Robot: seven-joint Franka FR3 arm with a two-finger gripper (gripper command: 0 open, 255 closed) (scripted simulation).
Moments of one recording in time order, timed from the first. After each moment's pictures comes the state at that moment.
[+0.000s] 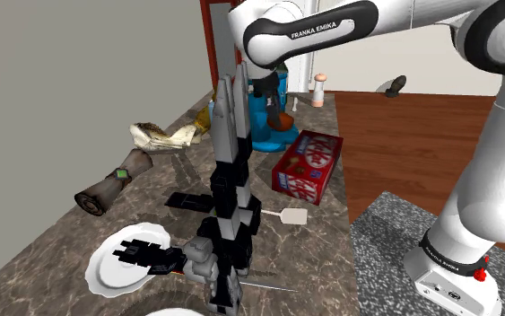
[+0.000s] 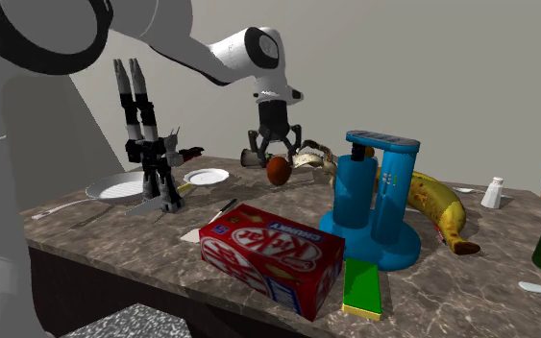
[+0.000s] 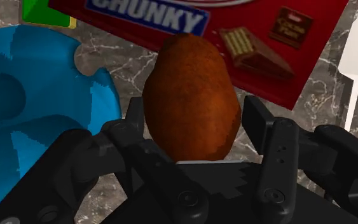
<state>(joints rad) 0.15 0.13 0.21 -1.65 -0.28 1.56 -0.36</state>
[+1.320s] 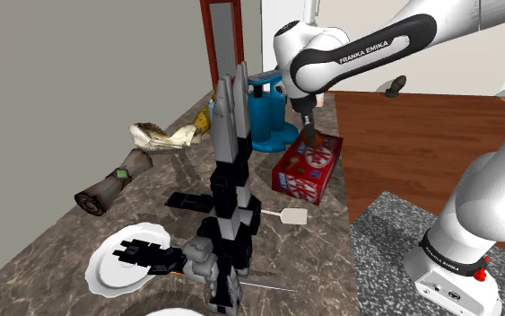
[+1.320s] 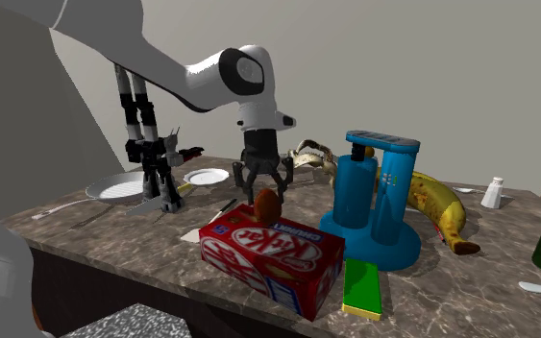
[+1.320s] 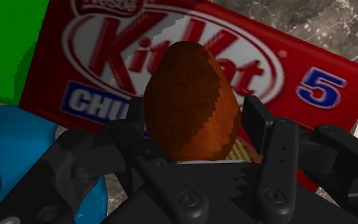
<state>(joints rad) 0.10 -0.18 0.15 -2.15 -0.25 1.78 -0.43</state>
